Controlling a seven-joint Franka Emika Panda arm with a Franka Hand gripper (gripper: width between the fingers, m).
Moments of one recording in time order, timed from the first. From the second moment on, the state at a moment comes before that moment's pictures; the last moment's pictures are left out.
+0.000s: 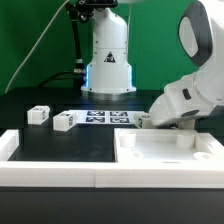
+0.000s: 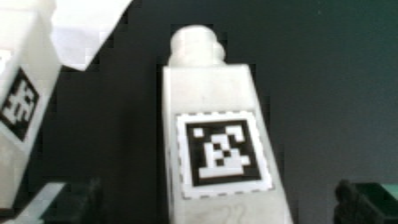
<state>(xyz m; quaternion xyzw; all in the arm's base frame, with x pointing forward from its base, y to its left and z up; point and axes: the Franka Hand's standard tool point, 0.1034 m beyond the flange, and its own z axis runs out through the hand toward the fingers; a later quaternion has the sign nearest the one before) 0.398 0.154 0.007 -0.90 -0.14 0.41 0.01</state>
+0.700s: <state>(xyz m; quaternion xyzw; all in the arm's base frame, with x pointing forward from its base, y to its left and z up) 0.398 0.155 0.005 -0.90 -0.15 0.40 0.01</state>
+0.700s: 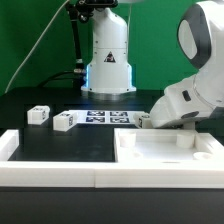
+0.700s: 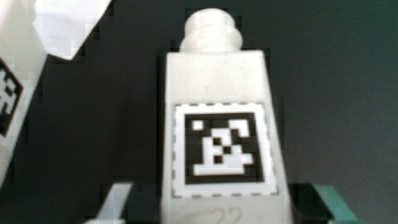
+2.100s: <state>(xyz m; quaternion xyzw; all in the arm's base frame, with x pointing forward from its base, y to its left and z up) 0.431 0.135 0.096 -0.95 -0.14 0.29 0.04</state>
